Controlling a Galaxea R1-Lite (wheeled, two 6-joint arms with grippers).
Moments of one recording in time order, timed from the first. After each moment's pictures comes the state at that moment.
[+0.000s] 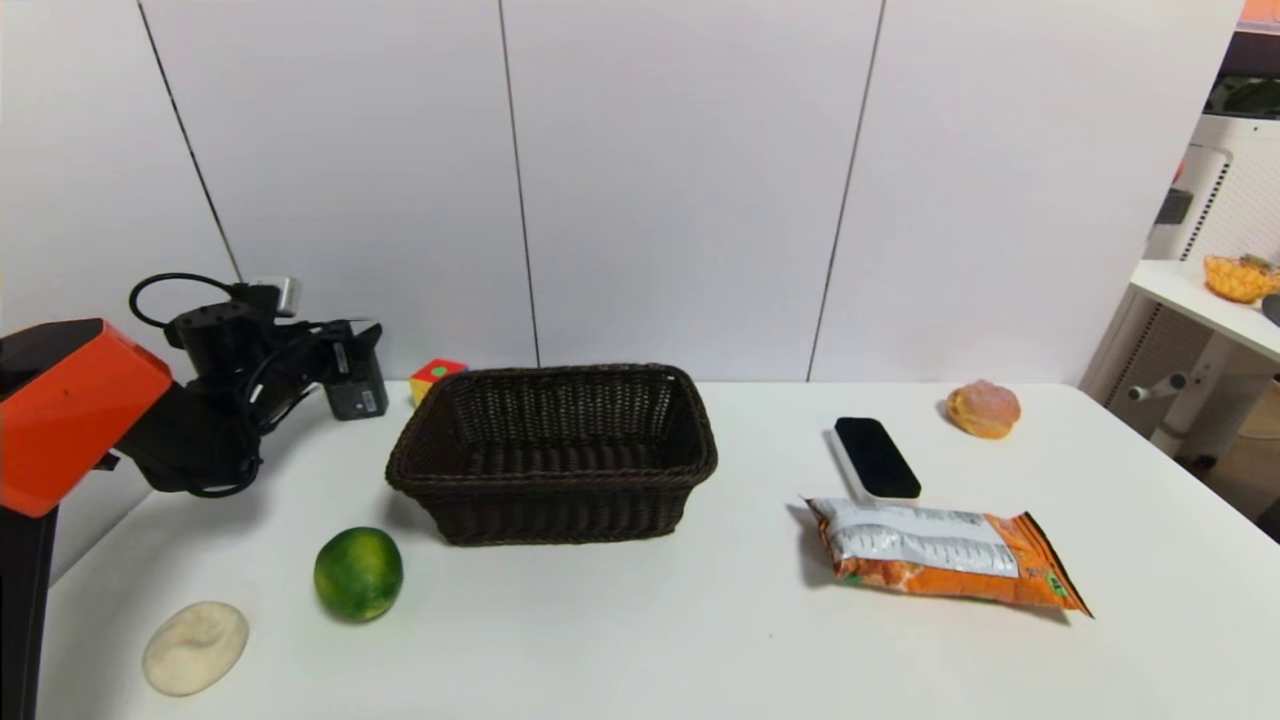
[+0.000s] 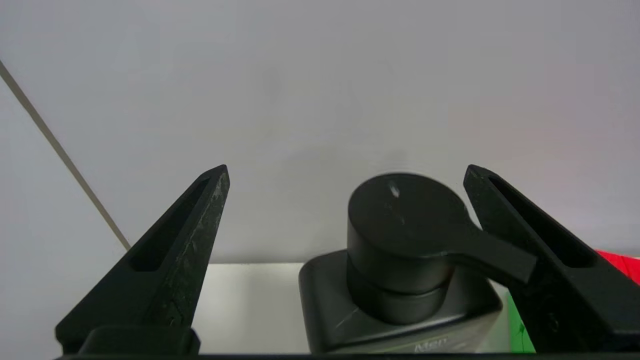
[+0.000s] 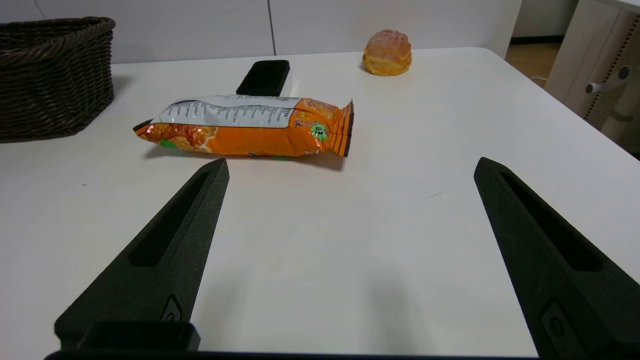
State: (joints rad) left arm 0.19 2.38 -1.28 -1.12 -0.20 0.03; right arm 0.00 0.00 0.00 0.00 -0.03 0.04
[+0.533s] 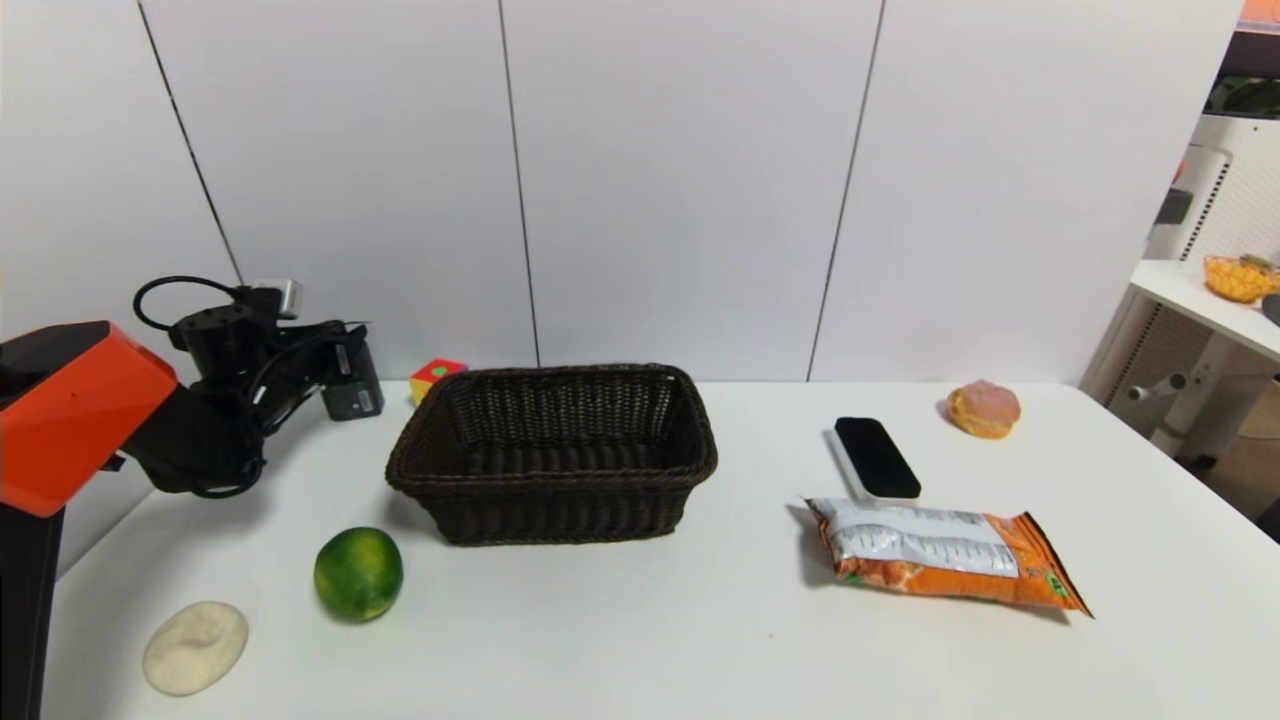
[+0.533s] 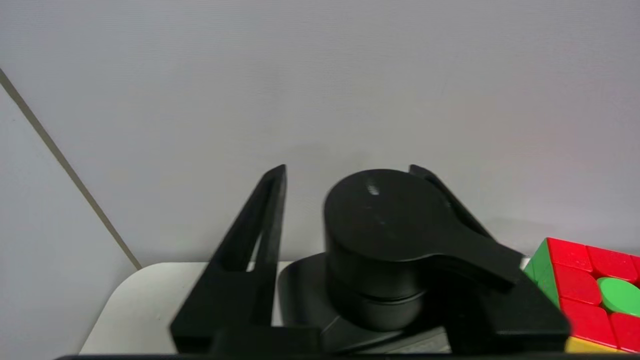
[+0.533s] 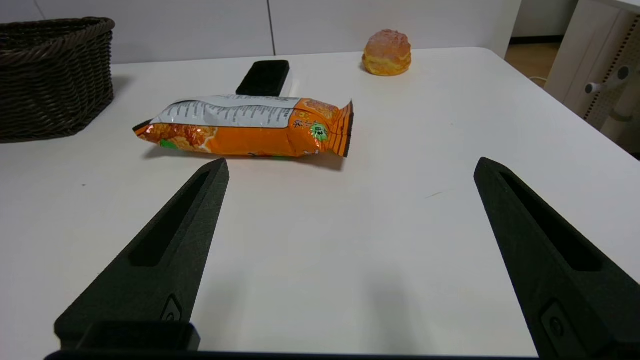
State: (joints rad) left arm 0.19 2.40 -1.29 -1.12 -0.20 0.03; right arm 0.00 0.00 0.00 0.00 -0.03 0.04
